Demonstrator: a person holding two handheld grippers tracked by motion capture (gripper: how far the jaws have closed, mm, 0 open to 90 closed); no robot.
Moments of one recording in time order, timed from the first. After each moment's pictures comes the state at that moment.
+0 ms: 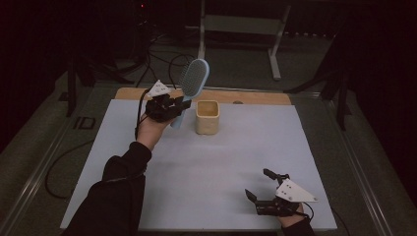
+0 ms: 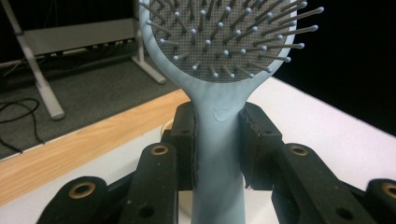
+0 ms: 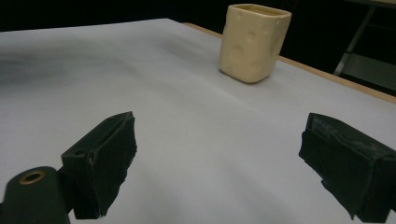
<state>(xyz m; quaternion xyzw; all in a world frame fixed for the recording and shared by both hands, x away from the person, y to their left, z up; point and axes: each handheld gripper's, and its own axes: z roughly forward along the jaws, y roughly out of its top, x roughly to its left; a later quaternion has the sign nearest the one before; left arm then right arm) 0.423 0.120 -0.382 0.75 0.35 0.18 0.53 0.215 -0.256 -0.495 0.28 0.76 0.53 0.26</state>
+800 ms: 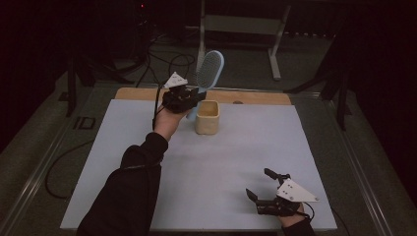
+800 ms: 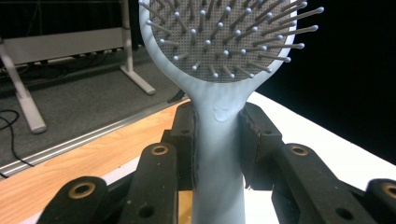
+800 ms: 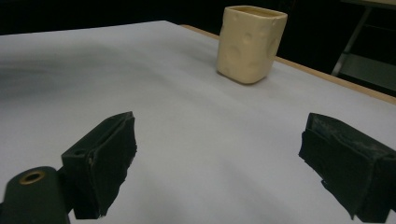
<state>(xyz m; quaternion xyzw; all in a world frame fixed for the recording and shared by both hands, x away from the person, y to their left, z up) 0.453 0.080 -0.378 0.75 0.34 0.16 0.55 0.216 -0.258 -0.495 0.29 0.75 0.53 0.26</state>
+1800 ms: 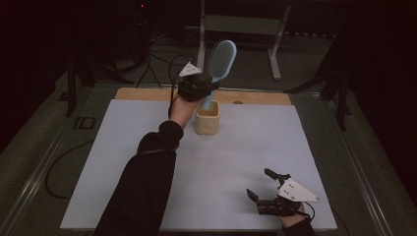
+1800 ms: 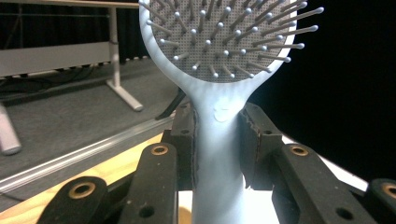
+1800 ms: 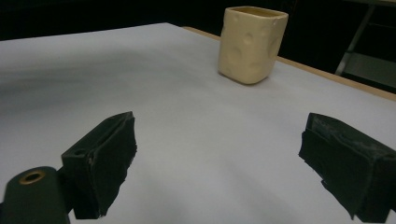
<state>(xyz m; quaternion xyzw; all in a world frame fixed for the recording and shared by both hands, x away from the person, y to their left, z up) 0.497 0.045 -0.381 0.72 0.33 0.15 0.59 0.217 -0.260 -0.496 0.29 0.75 0.54 0.25</state>
